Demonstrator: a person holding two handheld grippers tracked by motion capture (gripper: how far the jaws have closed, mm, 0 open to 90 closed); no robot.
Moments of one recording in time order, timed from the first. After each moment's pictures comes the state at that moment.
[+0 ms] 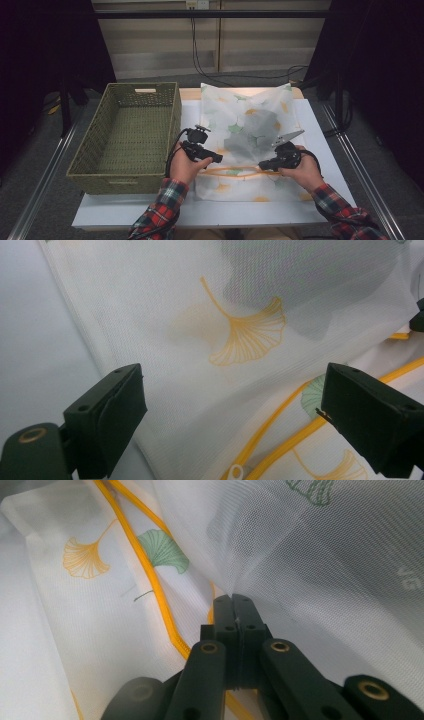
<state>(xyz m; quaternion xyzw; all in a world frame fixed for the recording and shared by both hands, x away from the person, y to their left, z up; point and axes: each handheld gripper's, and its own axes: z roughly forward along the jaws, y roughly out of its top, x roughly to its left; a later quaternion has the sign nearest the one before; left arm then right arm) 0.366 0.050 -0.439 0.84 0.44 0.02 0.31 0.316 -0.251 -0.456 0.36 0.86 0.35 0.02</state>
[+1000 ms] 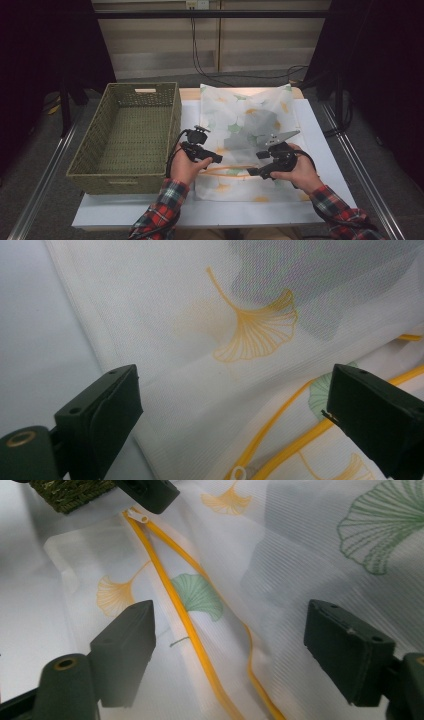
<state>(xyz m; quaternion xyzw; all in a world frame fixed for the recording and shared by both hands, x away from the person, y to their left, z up) 0.366 0.050 -0.442 0.84 0.45 0.02 0.31 0.312 -0.227 -0.447 0.34 0.85 0.39 0.04</state>
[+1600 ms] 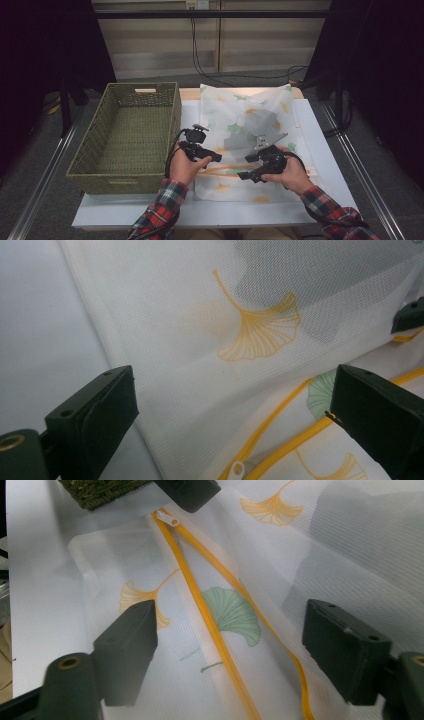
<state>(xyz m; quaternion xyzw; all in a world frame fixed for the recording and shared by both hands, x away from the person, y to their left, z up) 0.366 0.053 -0.437 0.83 0.46 0.02 0.30 0.312 -0.200 -0.454 0.30 0.87 0.40 0.02</state>
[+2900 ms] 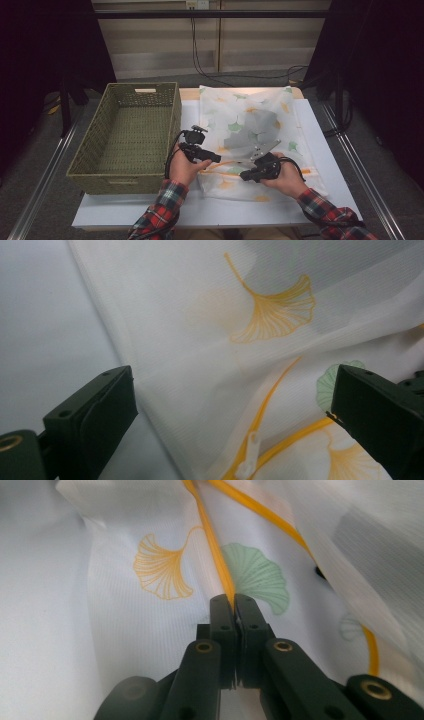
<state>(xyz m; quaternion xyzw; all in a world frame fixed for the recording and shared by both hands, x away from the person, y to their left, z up) 0.366 0.056 -0.443 0.83 0.47 0.02 0.29 0.302 -0.197 -0.469 0.27 0.89 0.35 0.02</state>
